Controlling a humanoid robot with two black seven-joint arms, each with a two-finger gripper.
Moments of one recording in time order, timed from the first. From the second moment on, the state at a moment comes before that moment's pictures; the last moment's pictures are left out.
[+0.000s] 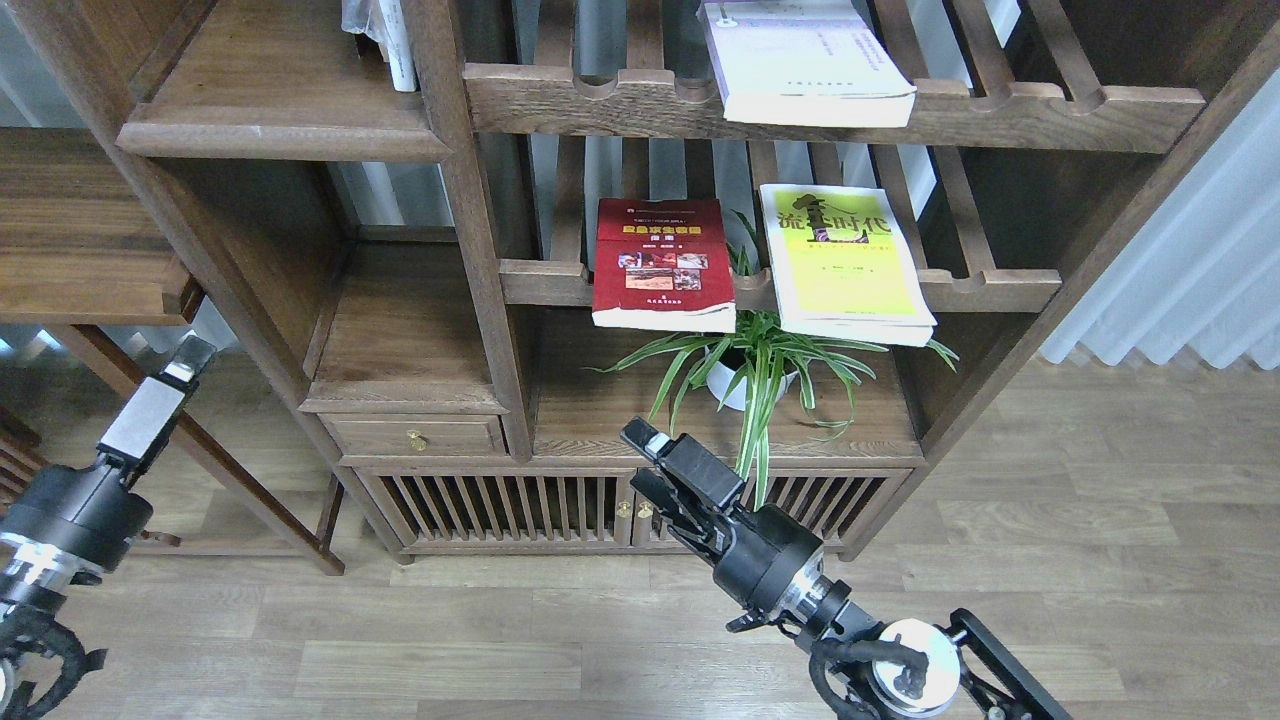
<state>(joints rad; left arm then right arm) 0.11 0.36 -1.48 -1.36 0.06 -0.49 0.14 -0.12 0.02 1.07 1.51 0.04 0.22 -0.30</state>
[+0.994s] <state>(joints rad) 0.07 0.28 -1.42 -1.21 0.07 -0.49 0.28 -0.11 0.01 1.10 1.44 0.04 0.35 -0.29</state>
